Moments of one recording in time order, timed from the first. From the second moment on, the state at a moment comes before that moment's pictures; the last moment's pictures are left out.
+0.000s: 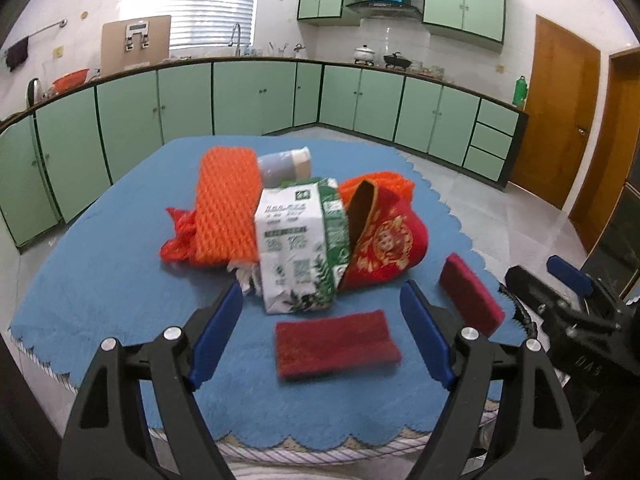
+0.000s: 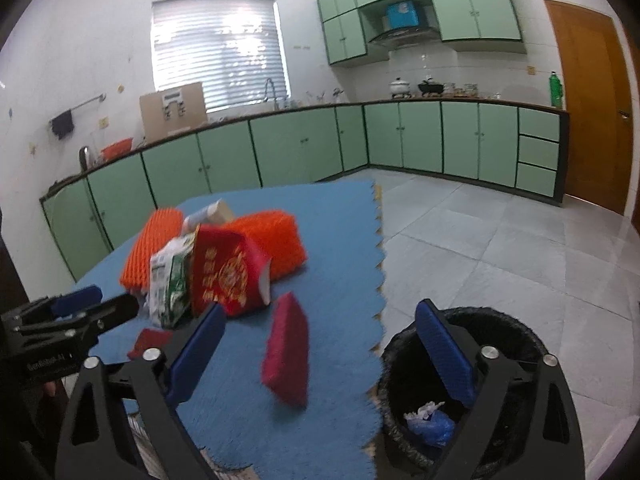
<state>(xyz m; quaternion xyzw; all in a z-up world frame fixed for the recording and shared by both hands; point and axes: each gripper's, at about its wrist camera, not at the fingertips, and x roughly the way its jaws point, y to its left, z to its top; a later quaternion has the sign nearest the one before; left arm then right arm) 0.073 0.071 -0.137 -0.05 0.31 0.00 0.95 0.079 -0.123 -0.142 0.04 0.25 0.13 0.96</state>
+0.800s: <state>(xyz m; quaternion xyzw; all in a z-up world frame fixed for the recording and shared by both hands) 0.084 0.058 -0.167 -0.07 0.37 -0.01 0.93 0.090 -0.117 -0.167 0.02 0.30 0.17 0.94</state>
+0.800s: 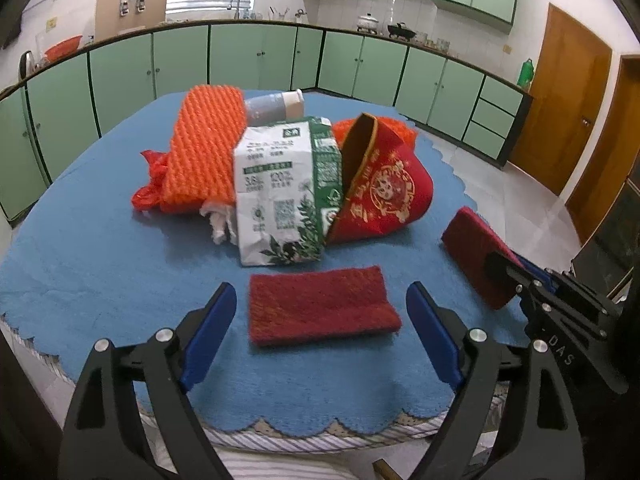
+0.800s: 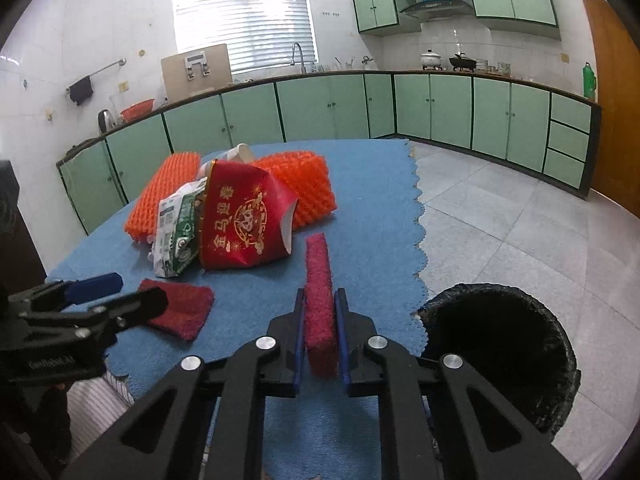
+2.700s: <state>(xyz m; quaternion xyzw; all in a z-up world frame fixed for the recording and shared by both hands) 0.103 -0.002 -0.099 -0.04 0.31 -0.08 0.95 0.089 -0.195 -0.103 0.05 0.25 0.12 0.96</state>
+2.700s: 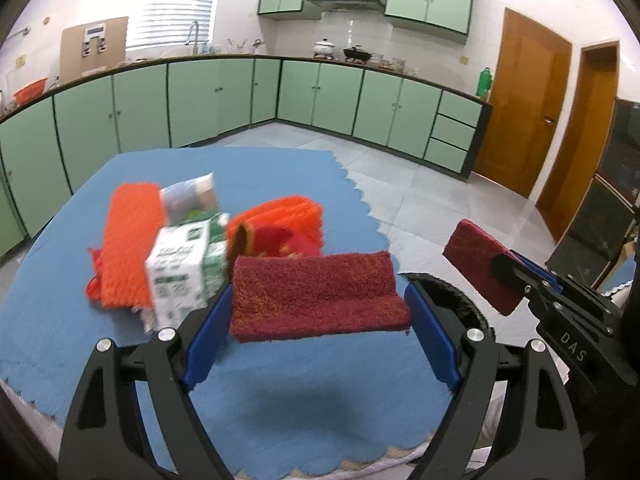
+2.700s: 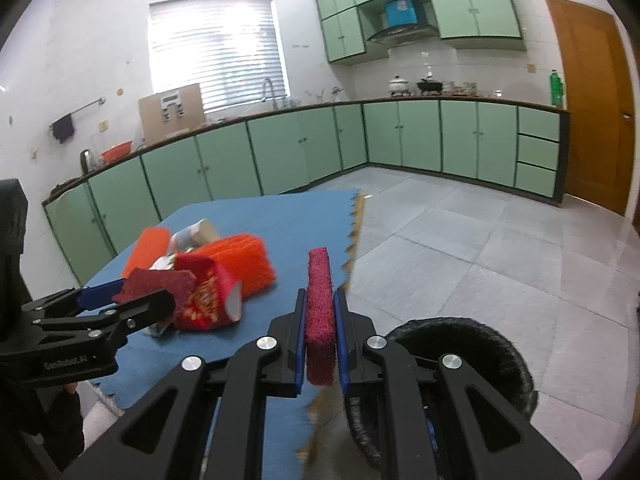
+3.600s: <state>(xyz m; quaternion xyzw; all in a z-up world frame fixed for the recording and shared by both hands) 0.192 -0.166 -0.126 -0.01 0.31 -0.20 0.93 0.121 -0.329 -0.131 0.08 0.27 0.00 0.96</state>
